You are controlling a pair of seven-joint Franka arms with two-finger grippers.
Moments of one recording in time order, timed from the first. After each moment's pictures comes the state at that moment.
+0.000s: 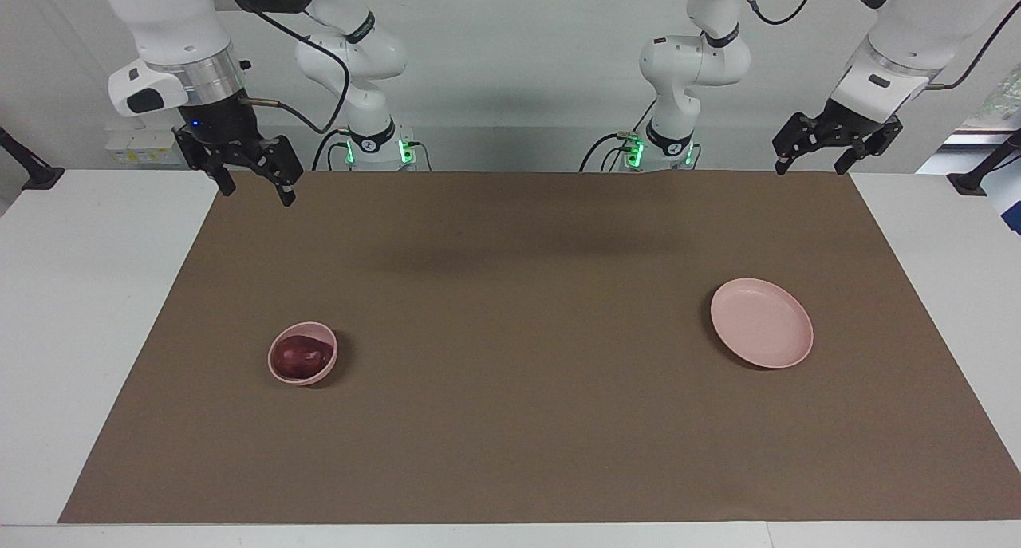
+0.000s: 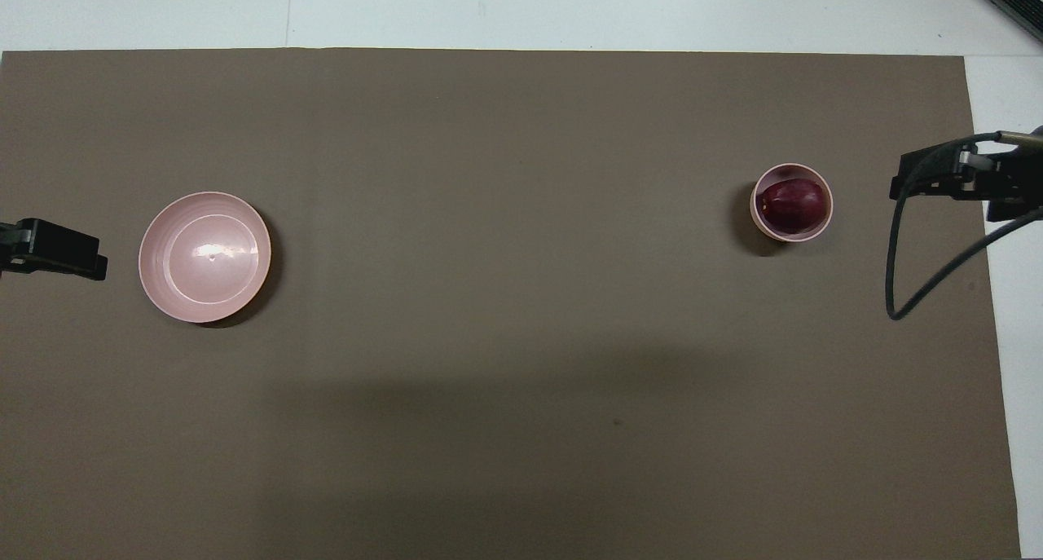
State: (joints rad) left arm -0.12 -0.02 0.06 -1.50 0.00 1.42 0.00; right arm 0.07 0.03 -0.05 -1.47 0.00 1.60 0.25
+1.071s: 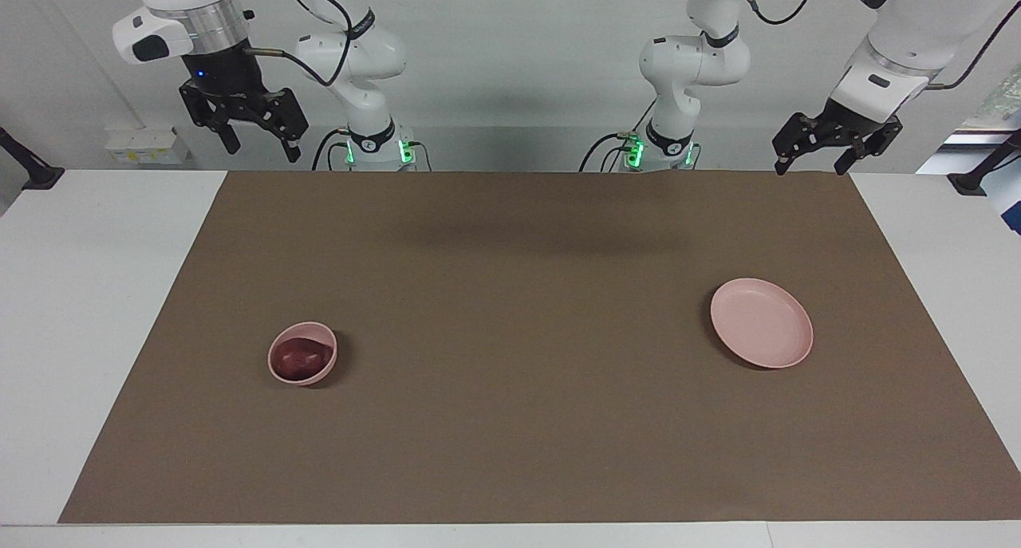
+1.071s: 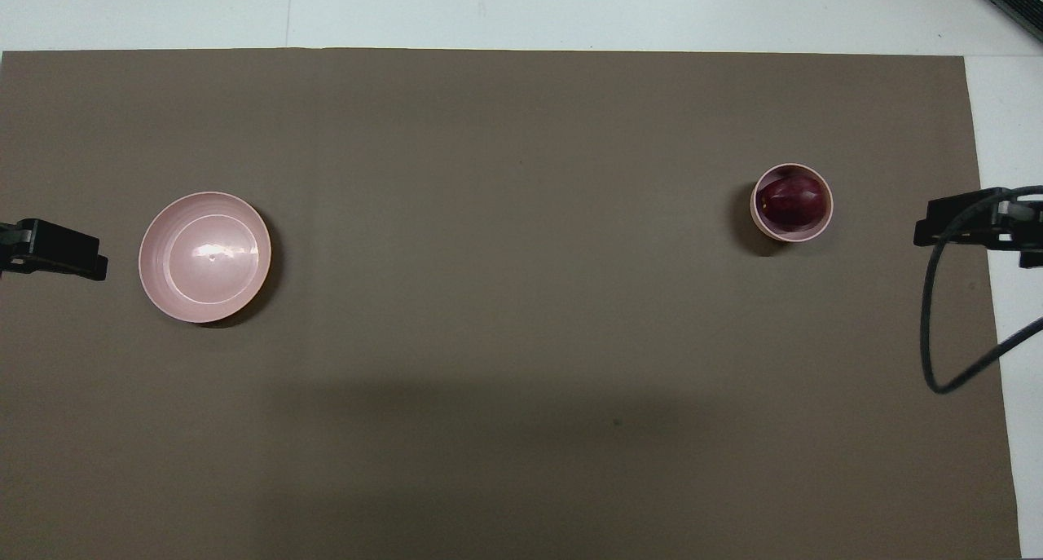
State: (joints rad) left arm -0.12 -0.02 0.06 -1.50 0.00 1.42 0.00; right arm 0.08 -0.06 -0.05 -1.50 0.00 1.51 0.25
